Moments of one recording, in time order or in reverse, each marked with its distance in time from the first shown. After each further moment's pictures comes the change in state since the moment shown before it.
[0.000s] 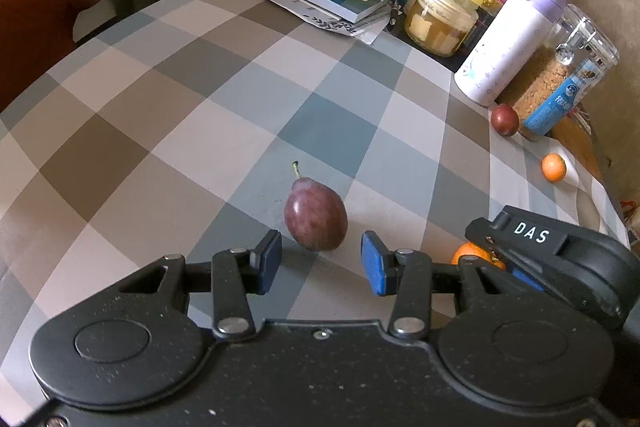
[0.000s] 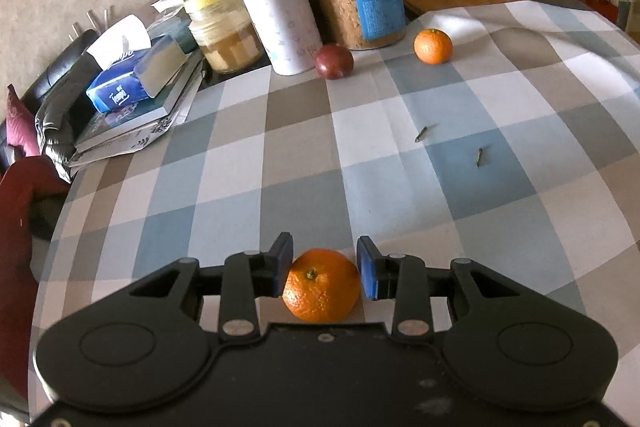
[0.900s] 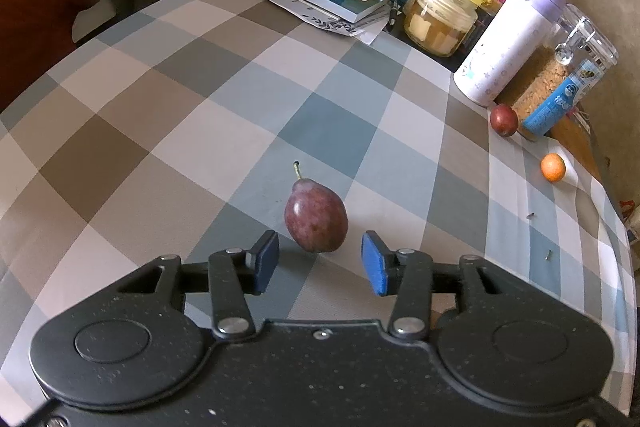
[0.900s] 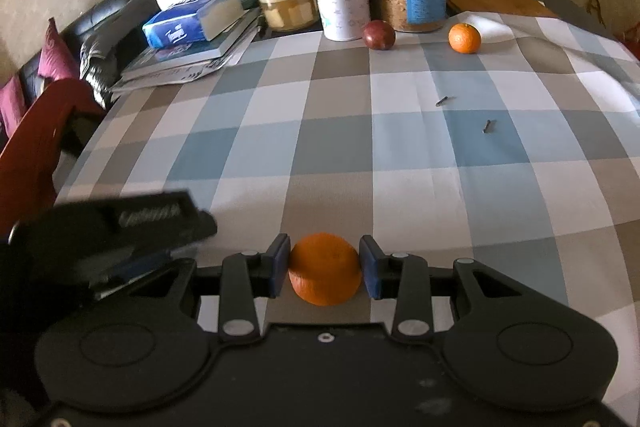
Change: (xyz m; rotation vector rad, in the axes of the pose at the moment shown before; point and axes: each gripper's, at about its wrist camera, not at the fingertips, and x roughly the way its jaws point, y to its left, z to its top) left arm 0.000 0.000 0.000 0.003 -0.003 -0.001; right arm -0.043 0.006 -0.044 -0.204 0.043 0.054
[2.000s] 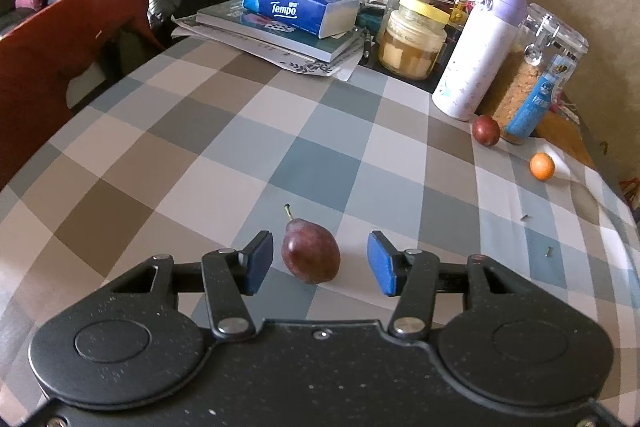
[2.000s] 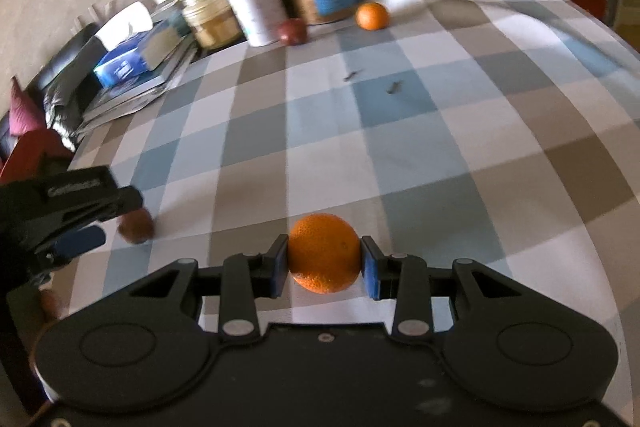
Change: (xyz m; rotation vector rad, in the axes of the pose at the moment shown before) left arm -0.016 -0.011 0.001 0.132 -0.113 0.008; right arm -0.023 -0.049 -0.026 0.207 -0.023 -0.068
